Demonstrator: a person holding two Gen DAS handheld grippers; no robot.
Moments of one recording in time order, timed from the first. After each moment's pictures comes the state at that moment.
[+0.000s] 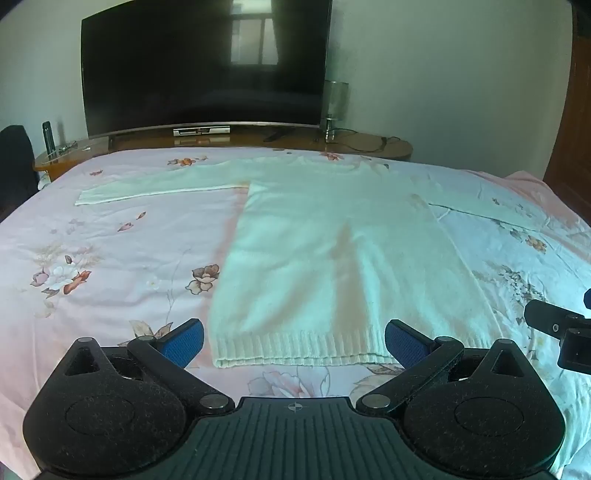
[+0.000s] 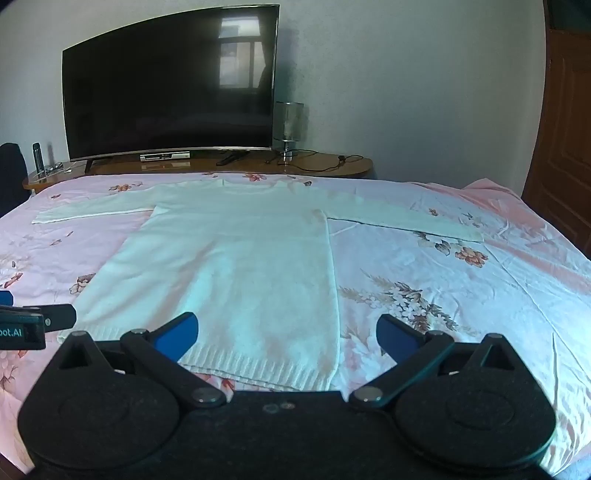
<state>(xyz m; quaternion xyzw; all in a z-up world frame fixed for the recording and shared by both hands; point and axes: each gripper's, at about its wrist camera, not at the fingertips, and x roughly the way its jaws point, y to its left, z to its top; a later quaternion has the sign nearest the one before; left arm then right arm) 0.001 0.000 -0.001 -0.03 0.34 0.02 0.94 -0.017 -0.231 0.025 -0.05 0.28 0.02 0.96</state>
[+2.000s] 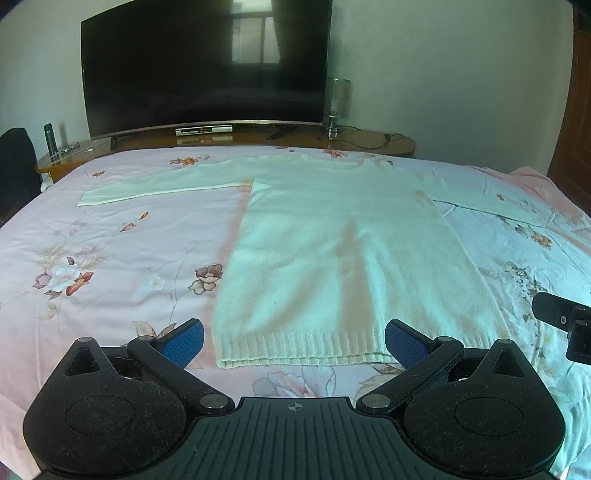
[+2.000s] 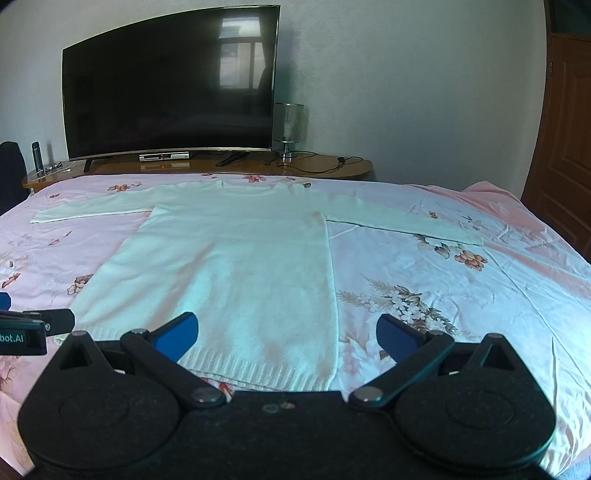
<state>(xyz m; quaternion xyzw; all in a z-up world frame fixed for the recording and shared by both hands) 0.003 0.001 -0.002 -0.03 0.34 0.02 0.94 -0.014 -0.230 0.025 -0.05 0.29 0.02 0.96</state>
